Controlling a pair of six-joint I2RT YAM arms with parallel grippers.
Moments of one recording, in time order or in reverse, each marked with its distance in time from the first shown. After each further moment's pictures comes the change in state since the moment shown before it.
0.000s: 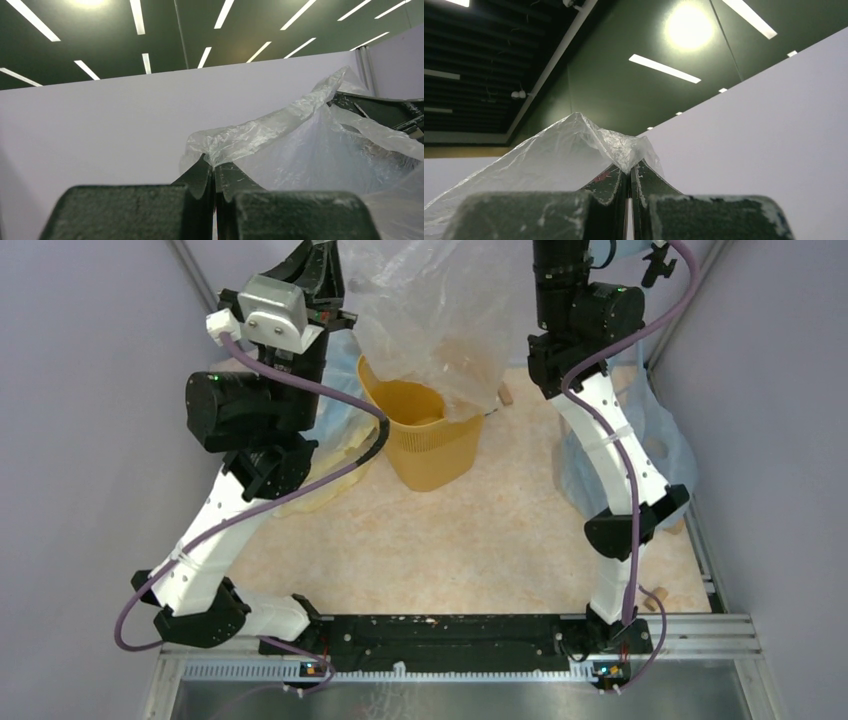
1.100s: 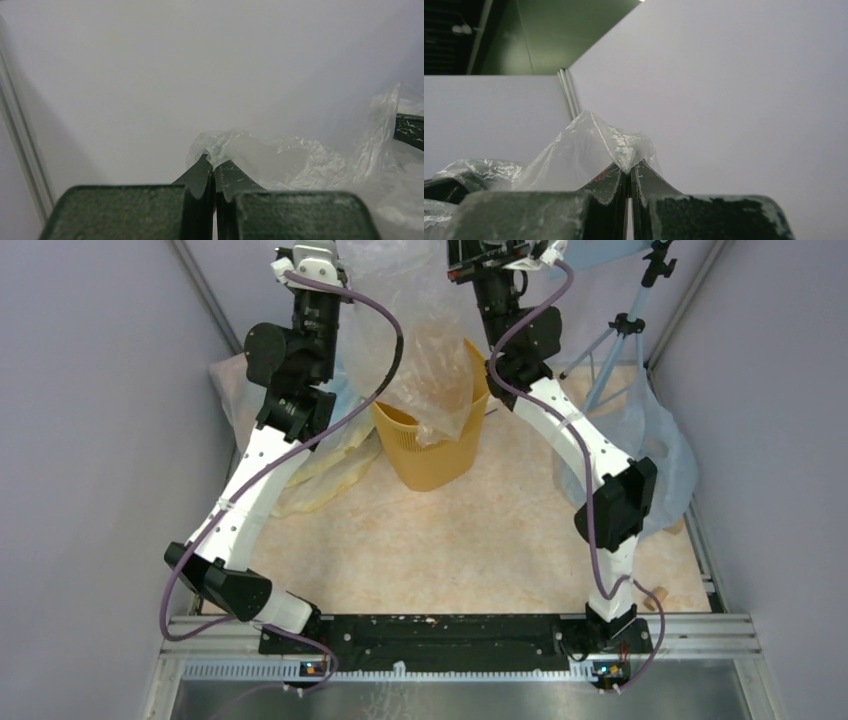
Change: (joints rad) left arm 0.351 0.138 -0.121 0.103 0.011 -0.129; right arm -0.013 0.108 -0.263 0.166 0.022 0.001
